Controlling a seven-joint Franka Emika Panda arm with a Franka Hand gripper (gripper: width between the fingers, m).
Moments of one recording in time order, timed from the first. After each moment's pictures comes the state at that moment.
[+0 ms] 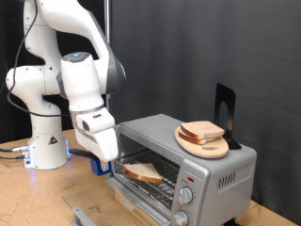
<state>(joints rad) -0.28 -0.10 0.20 -2.58 0.31 2.59 -1.03</state>
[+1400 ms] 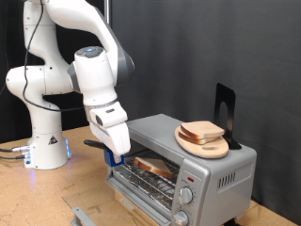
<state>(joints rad) -0.27 -0.13 0.26 -2.56 0.33 2.51 -0.90</state>
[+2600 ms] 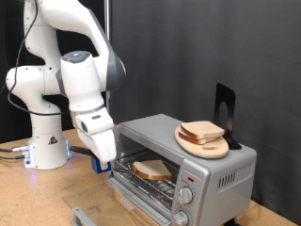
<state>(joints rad) -0.31 -0.11 0.23 -2.56 0.32 2.50 -0.97</state>
